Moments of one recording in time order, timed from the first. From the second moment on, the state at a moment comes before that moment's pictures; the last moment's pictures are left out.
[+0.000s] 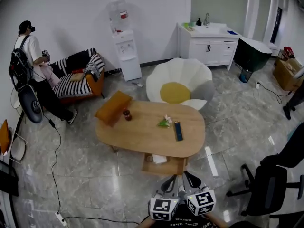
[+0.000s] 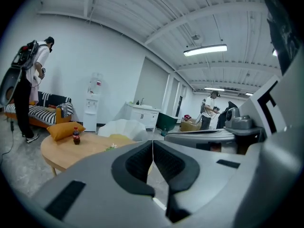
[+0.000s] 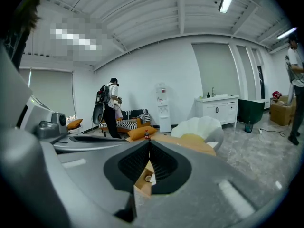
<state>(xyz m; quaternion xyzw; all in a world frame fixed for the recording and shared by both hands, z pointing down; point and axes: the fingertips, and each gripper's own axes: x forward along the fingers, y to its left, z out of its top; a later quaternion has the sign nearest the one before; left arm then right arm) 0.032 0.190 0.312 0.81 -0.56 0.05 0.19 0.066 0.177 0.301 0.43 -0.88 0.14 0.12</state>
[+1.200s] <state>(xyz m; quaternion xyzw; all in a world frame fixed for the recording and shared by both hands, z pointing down) 0.046 0.057 0.329 0.74 -0.64 0.06 0.21 0.093 0.036 0.305 0.35 -0.92 0.15 0.13</state>
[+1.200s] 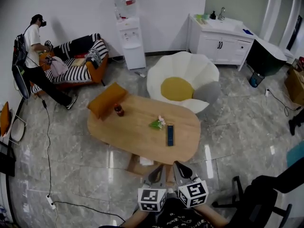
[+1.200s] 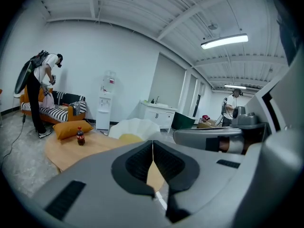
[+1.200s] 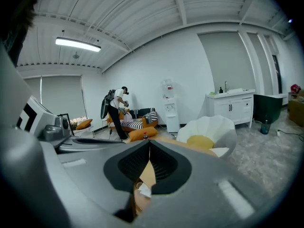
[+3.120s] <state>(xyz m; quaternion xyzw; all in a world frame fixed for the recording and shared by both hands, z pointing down) -0.042 -0.150 0.421 0.79 -0.55 0.12 0.25 0.021 -0.159 0.433 0.47 -0.83 0.24 0.18</state>
